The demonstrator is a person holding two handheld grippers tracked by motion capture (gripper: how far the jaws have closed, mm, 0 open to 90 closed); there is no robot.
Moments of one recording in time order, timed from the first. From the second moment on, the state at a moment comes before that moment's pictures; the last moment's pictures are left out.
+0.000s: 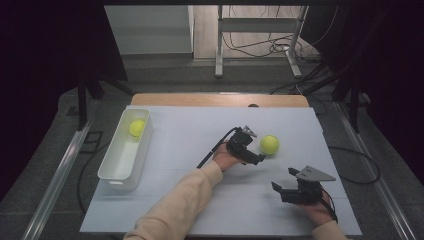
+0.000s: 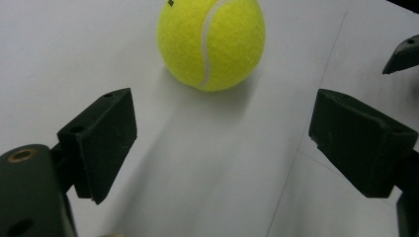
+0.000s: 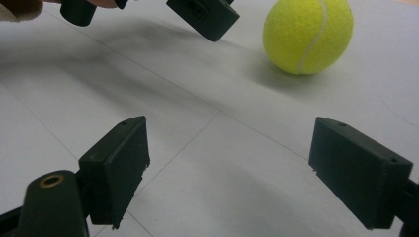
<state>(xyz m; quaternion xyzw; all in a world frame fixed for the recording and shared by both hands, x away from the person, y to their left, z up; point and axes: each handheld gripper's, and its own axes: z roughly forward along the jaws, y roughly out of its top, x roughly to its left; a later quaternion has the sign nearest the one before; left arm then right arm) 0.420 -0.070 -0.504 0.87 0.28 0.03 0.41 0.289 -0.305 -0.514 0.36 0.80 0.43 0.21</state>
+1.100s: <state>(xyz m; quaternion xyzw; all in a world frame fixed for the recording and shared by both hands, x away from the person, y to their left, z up) 0.438 -0.090 -0.512 0.87 0.28 0.03 0.40 0.289 -0.305 -0.514 0.36 0.80 0.43 0.21</state>
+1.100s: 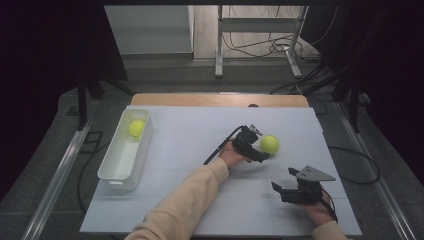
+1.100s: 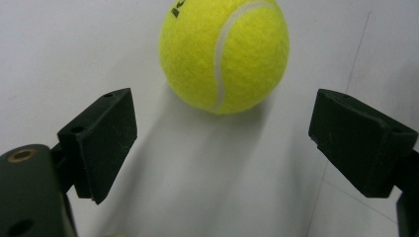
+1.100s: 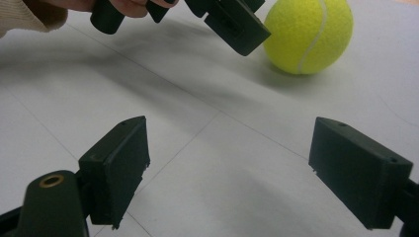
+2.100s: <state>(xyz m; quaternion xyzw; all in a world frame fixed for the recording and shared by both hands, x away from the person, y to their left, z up) 0.454 -0.113 -0.516 0.87 0.28 0.03 0.41 0.290 -0.308 -0.514 0.36 0.80 0.43 0.21</state>
